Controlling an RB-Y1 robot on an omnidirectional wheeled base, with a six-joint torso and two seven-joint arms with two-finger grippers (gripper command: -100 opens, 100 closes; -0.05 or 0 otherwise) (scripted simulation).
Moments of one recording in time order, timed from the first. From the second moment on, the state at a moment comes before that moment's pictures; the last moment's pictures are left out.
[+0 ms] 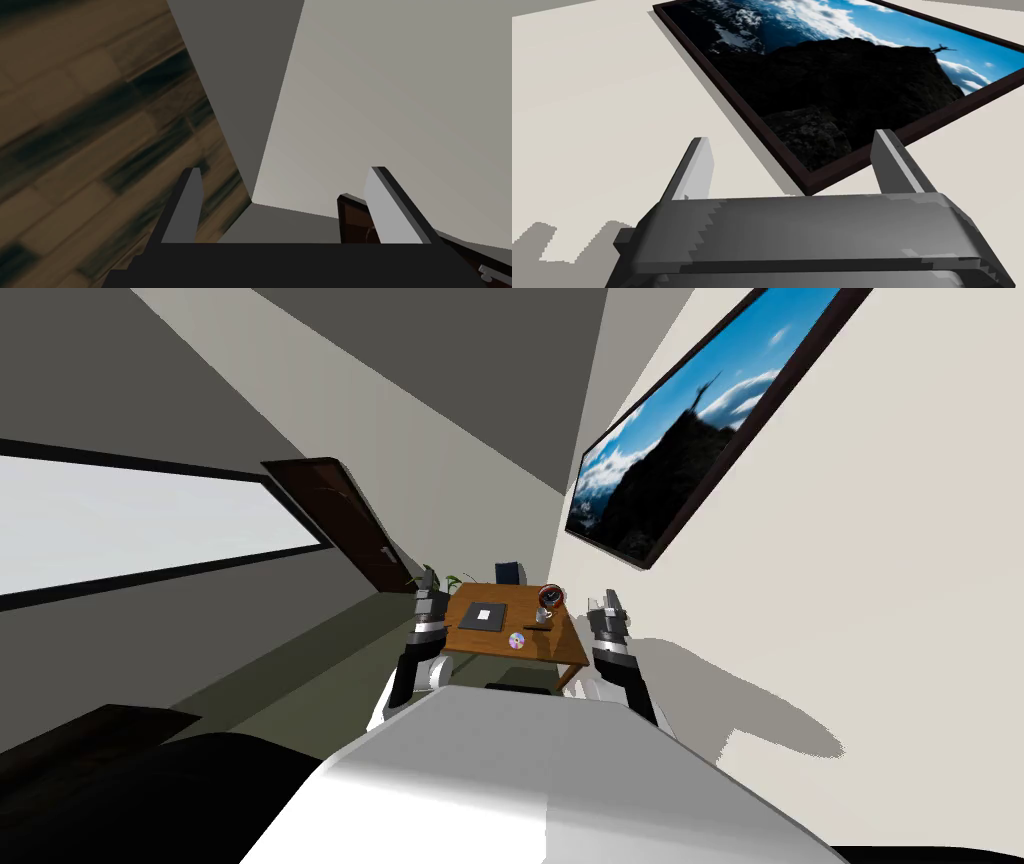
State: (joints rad) left arm 0.47 0.02 0.01 -2.33 0.05 -0.38 -0.11; right arm 0.55 0.04 0.05 -2.25 0.05 -0.36 -0.10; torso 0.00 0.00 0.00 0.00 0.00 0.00
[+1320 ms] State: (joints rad) left arm 0.47 0.02 0.01 -2.33 0.05 -0.38 -0.11; right arm 0.56 -0.34 0.26 -1.87 0.18 -0.45 -0.09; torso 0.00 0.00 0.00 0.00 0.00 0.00
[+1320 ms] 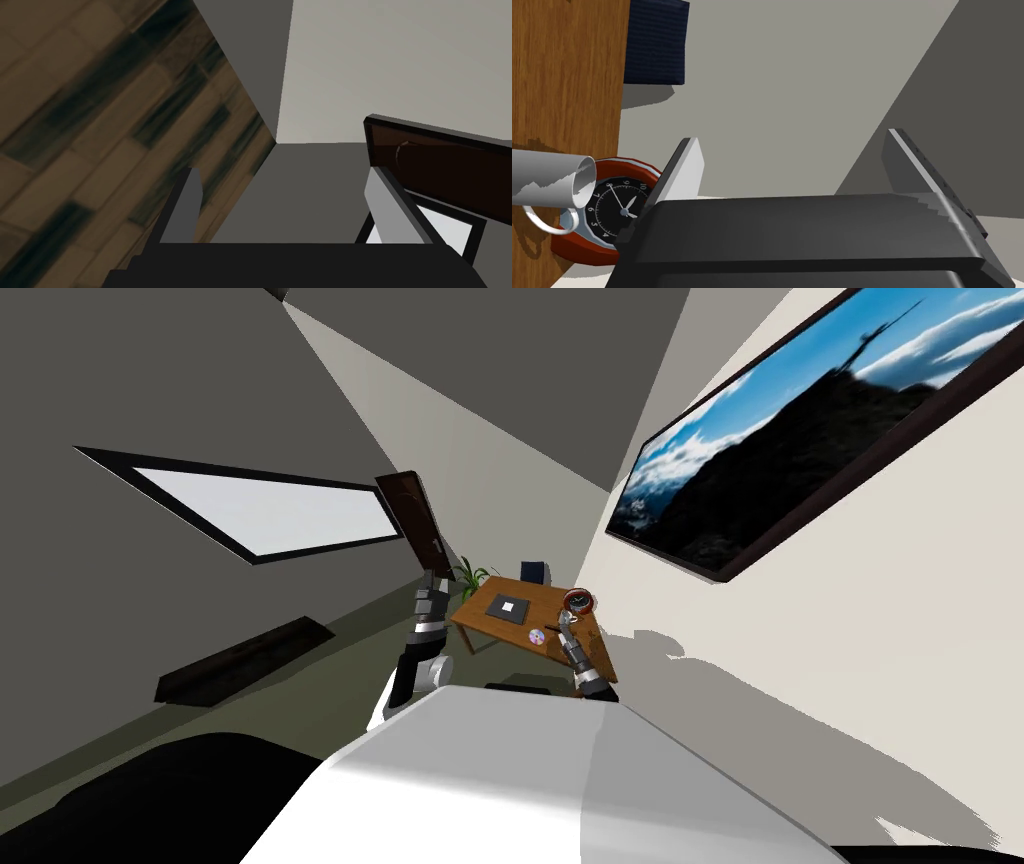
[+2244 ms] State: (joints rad) left arm 0.47 0.02 0.01 -2.33 0.05 -0.38 -0.11; right arm 0.55 -0.62 0.37 -1.60 0.24 -0.49 -0.11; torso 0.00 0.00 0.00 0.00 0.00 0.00
